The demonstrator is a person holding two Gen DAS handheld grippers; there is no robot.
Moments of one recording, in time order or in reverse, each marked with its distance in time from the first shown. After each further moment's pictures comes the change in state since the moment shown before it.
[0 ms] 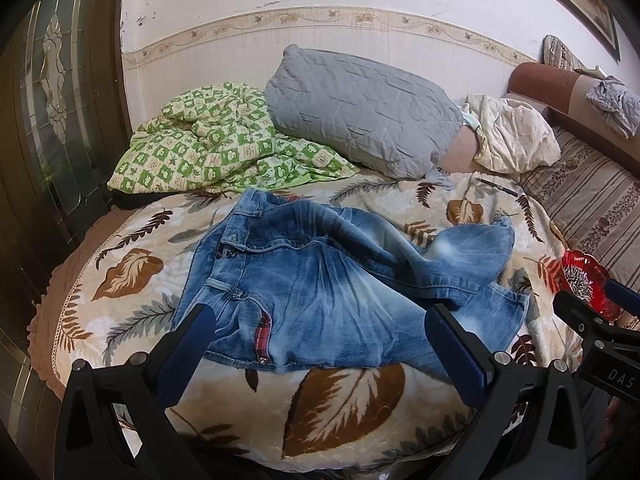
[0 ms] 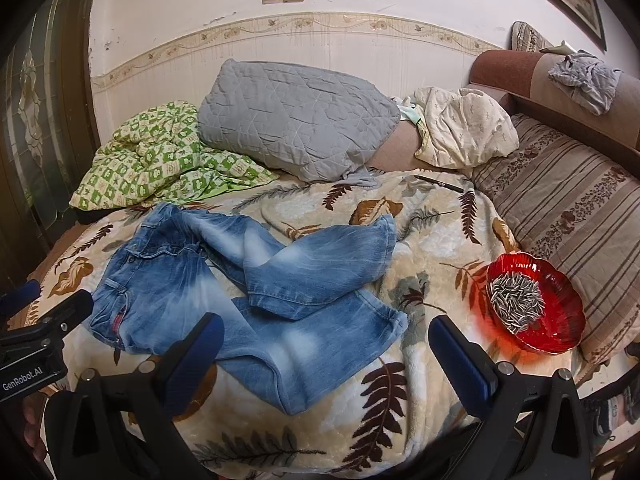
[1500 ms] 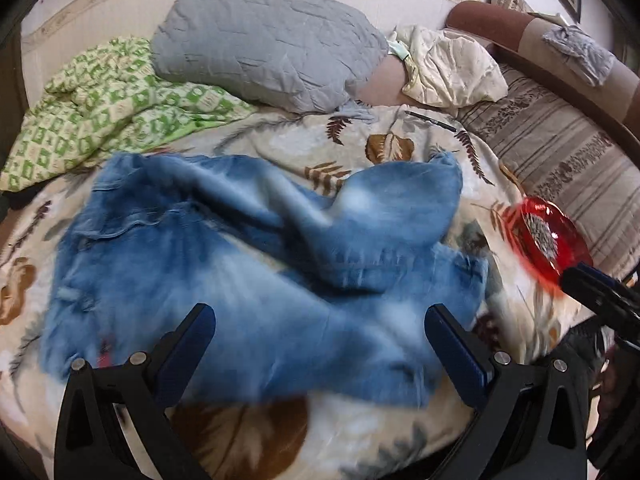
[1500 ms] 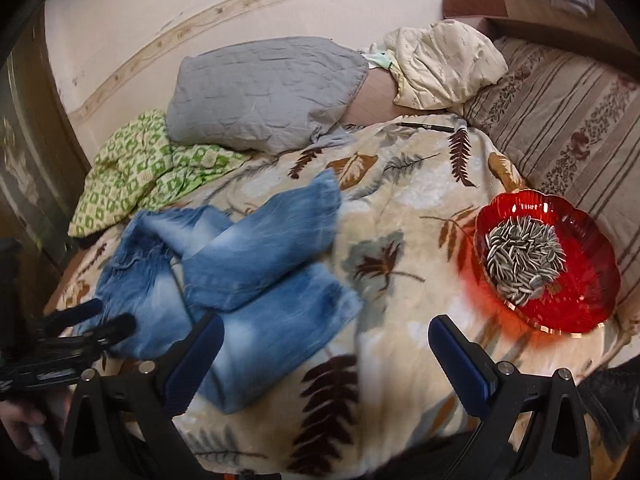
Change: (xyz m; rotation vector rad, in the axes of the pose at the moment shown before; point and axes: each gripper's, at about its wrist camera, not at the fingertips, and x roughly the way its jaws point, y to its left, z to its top) left arm 0.111 -0.085 0.010 0.101 0.241 -0.266; right arm 0.066 -0.119 -0.008 0.179 0.105 0.139
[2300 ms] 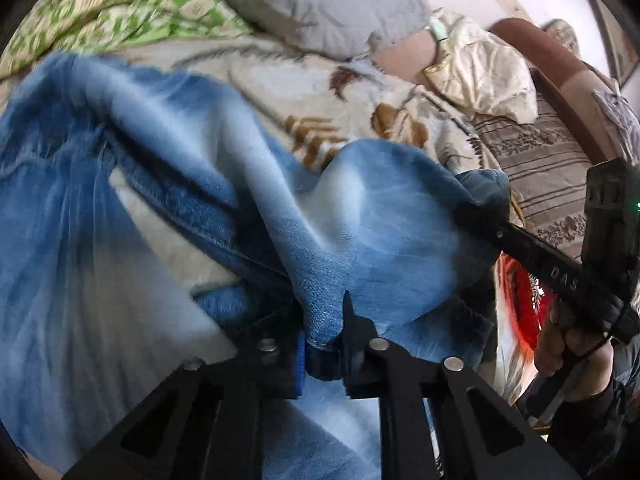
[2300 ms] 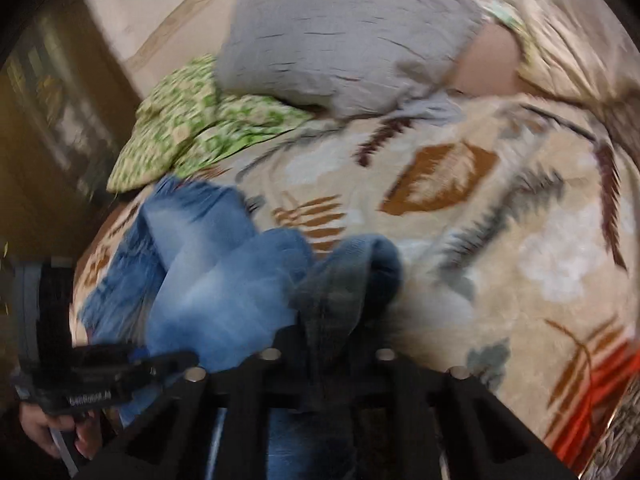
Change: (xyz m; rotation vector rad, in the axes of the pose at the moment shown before) left arm 0.094 0.015 0.029 -0.233 0.148 -0.207; right arm 0.173 0.003 0.091 -0.239 0.184 0.314
